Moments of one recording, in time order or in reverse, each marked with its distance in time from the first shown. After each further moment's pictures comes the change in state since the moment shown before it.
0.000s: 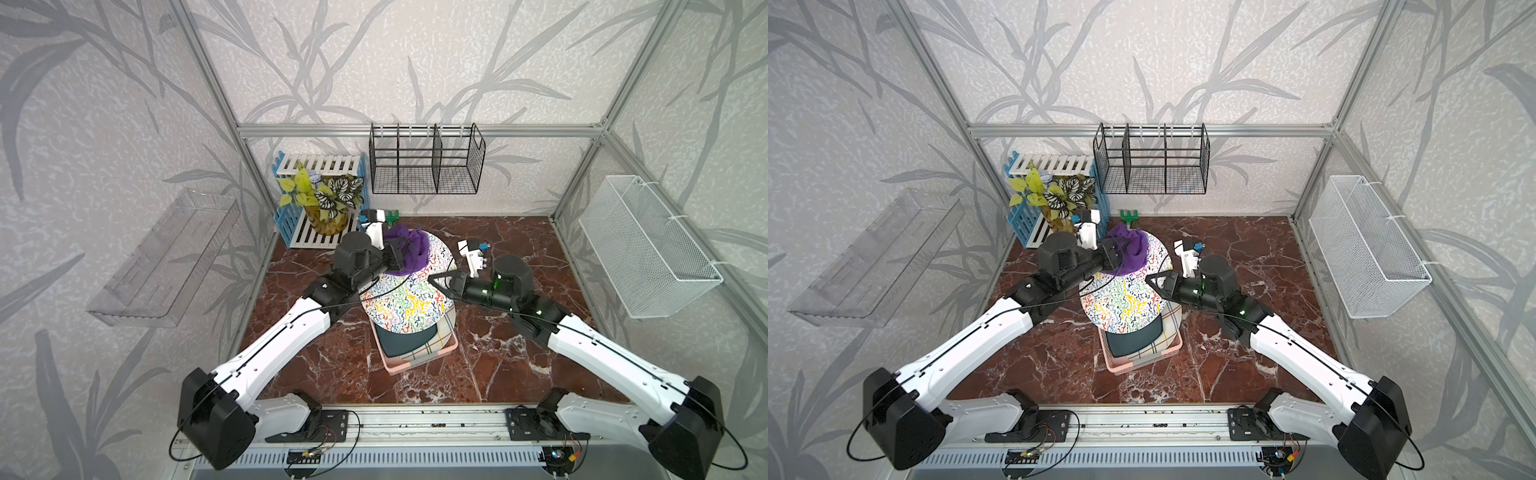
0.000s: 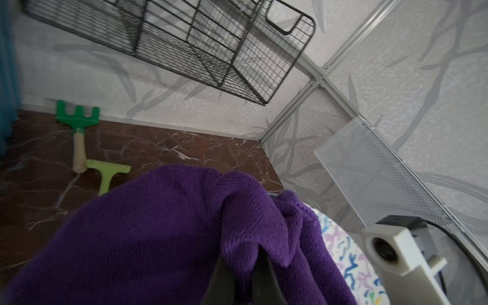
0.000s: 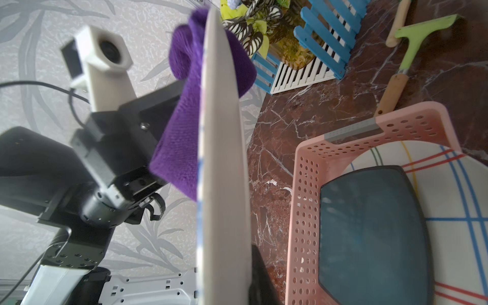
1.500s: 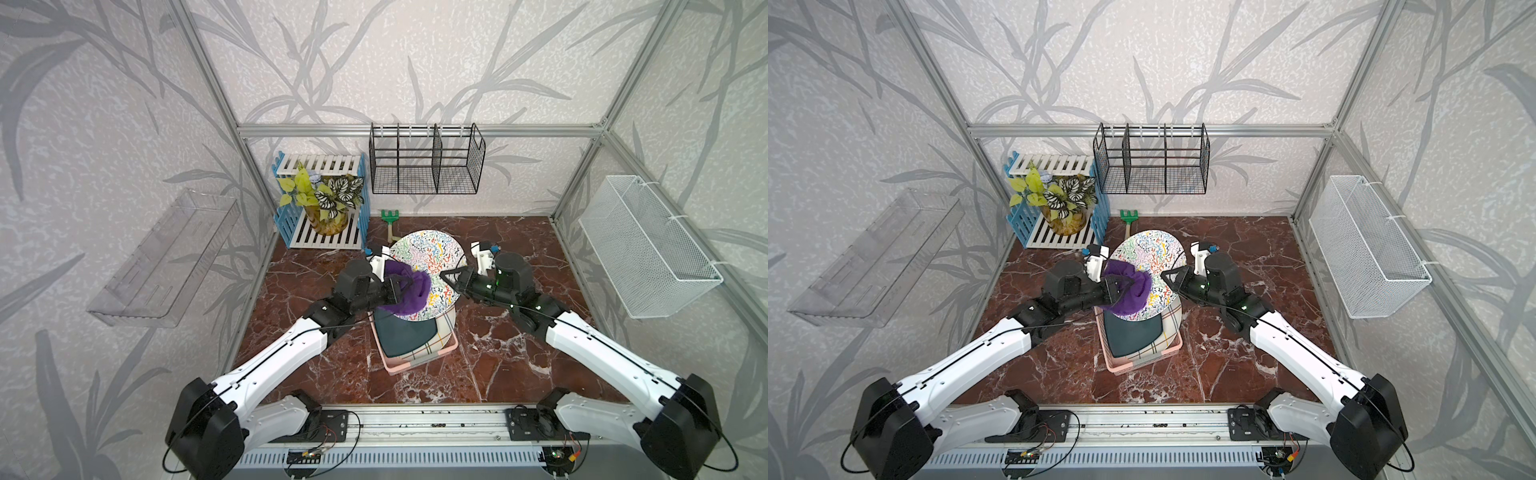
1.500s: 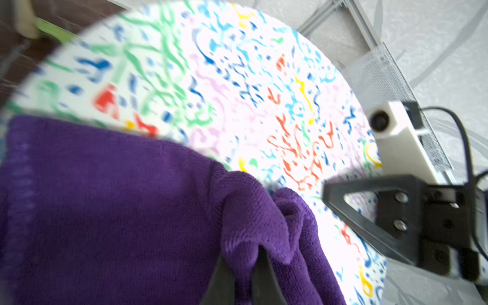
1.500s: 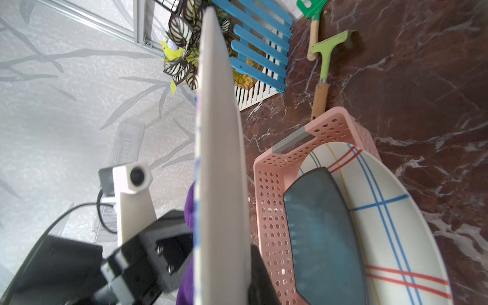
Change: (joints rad) left arm -0.015 -0.131 -0.318 0.000 0.175 -0.148; right arm -0.104 0.016 -0.052 -0.040 0.106 0.121
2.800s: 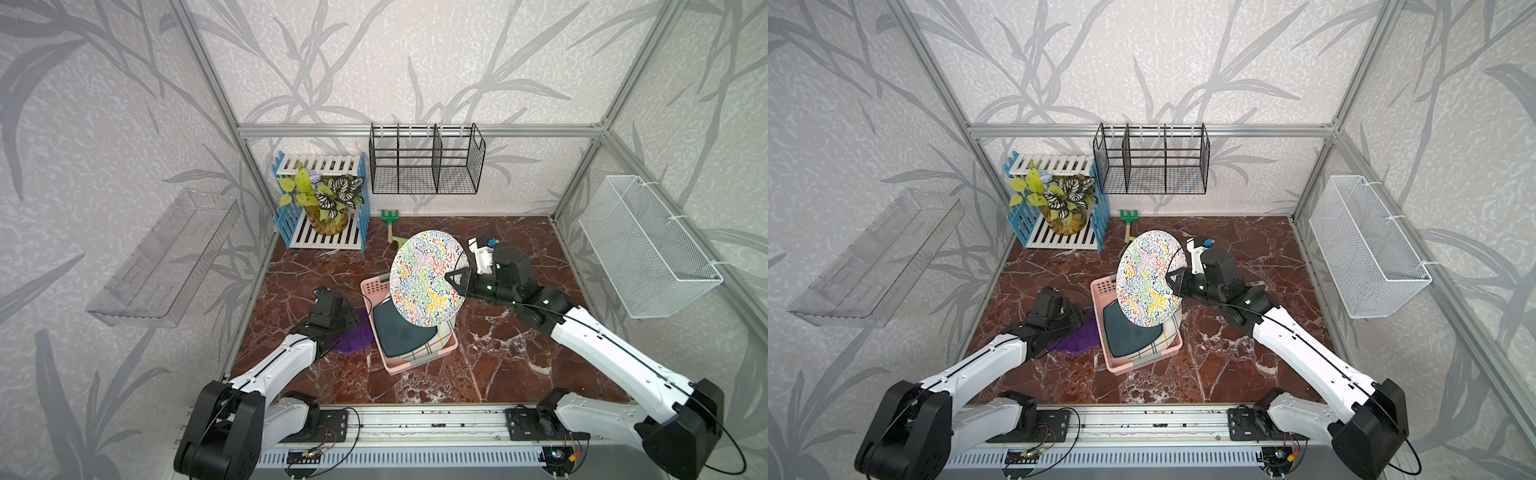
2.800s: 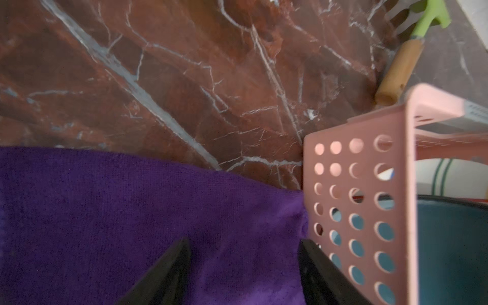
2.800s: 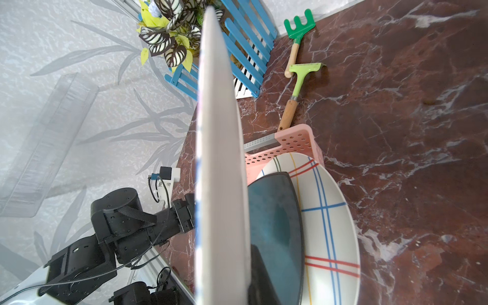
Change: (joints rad) left arm 0.393 0.005 -0.368 -0.178 -0.323 -0.014; right arm 0.023 -0.005 0.136 -0.289 0.104 -0.345
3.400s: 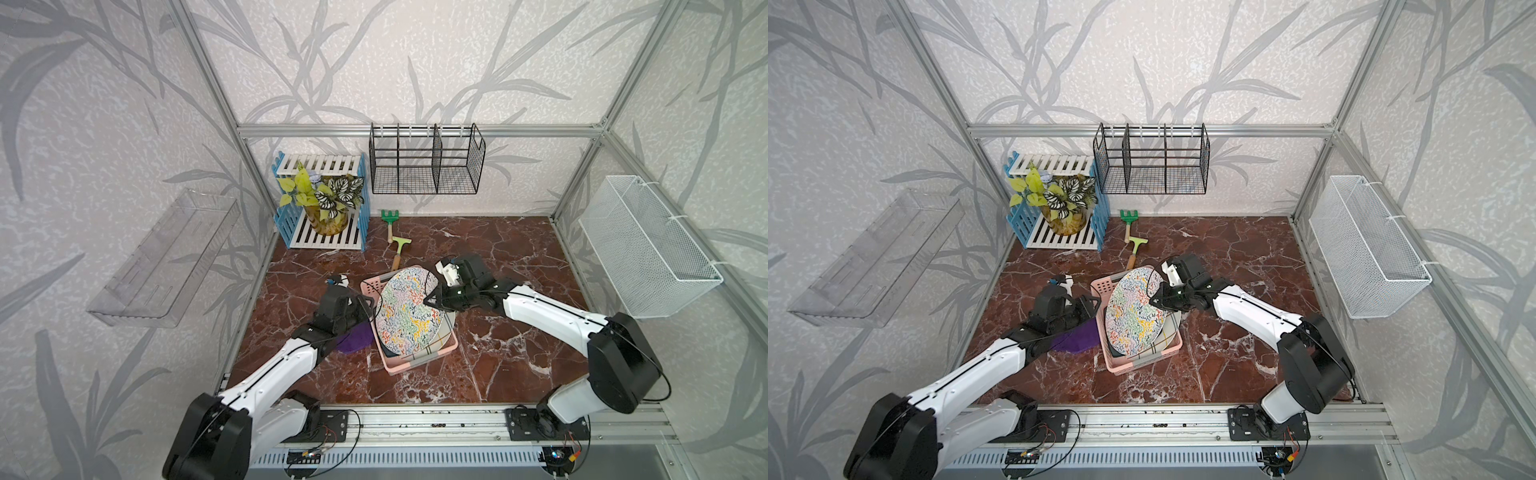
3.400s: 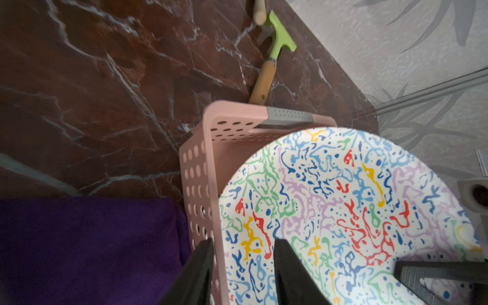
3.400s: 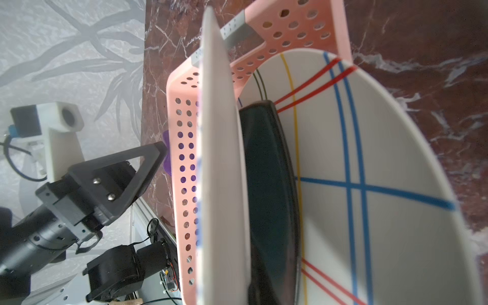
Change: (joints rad) left arm -0.124 -0.151 0.027 0.146 0.064 -0.066; right arm 0.009 0.367 0.005 0.042 -0.238 -0.001
